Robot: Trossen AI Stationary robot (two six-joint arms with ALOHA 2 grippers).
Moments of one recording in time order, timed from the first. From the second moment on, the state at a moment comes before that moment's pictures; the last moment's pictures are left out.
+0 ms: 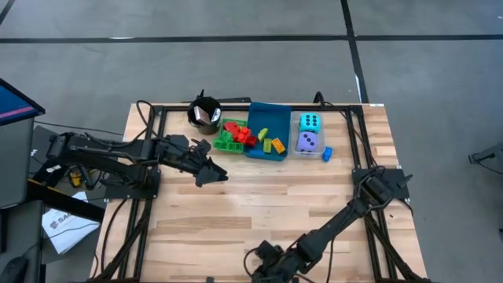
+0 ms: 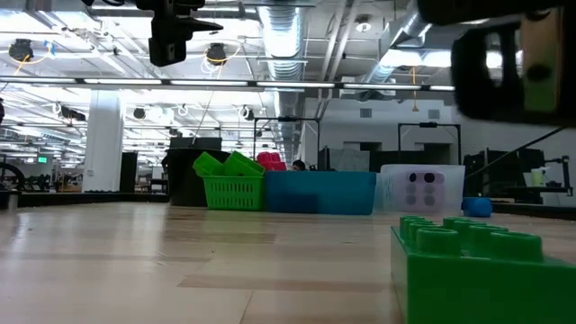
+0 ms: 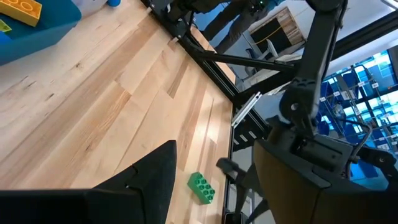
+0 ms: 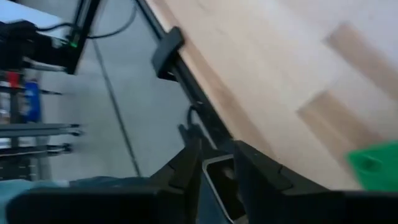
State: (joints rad) left arm -0.03 1.01 0.75 -0.09 0.15 -0.84; right arm 0.70 2.16 1.52 -0.10 0.24 1.41
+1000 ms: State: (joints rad) left arm -0.03 1.01 0.75 -0.09 0.15 -0.84; right arm 0.64 2.11 1.52 -0.52 0.23 1.26
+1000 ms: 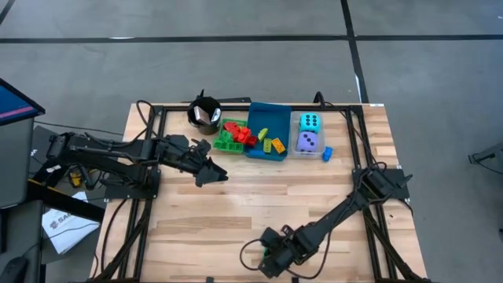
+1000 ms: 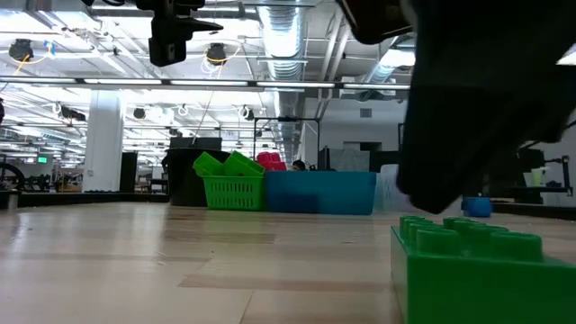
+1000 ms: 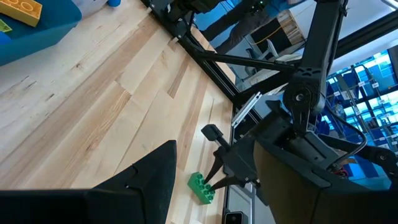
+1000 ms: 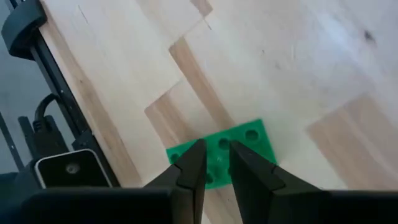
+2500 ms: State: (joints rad) left arm -0.03 1.01 0.75 -0.09 0.15 -0.84; right arm 0.57 2.15 1.52 -0.64 0.12 1.04
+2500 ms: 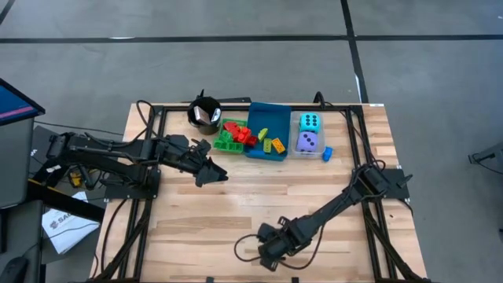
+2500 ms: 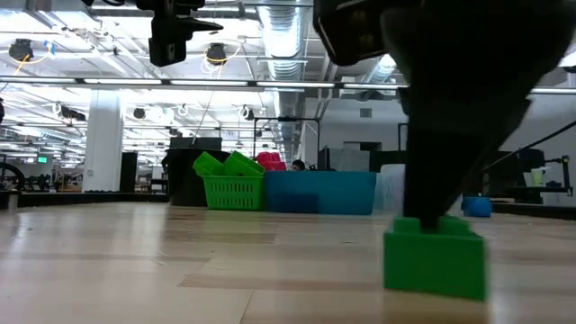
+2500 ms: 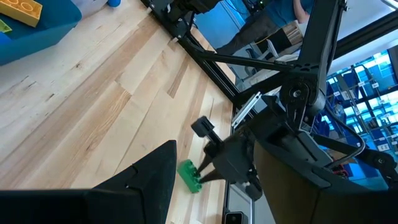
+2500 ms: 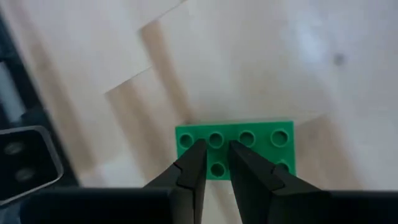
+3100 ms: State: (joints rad) left arm -0.03 1.01 0.75 -0.09 0.14 -0.85; right arm 0.41 2.09 1.50 -0.48 0.16 0.66
